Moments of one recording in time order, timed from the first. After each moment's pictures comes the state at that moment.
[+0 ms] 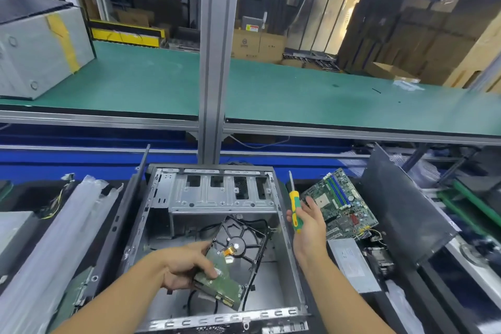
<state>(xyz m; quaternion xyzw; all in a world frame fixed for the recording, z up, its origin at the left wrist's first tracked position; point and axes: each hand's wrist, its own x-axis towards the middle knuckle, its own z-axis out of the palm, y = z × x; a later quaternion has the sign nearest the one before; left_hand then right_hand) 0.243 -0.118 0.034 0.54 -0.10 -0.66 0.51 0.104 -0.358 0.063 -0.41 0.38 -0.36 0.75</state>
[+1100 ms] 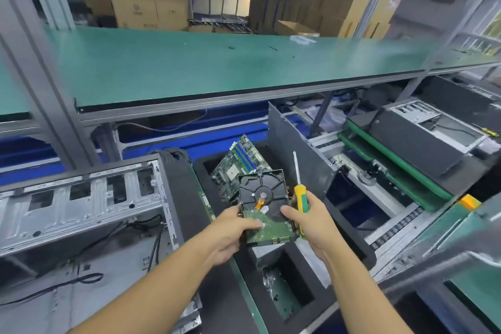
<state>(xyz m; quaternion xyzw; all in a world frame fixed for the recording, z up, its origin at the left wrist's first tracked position) 0.060 -0.375 0.080 0.53 -0.15 -0.62 0.56 -0.102 -0.486 0.092 -0.64 0.46 -0.25 0.56</state>
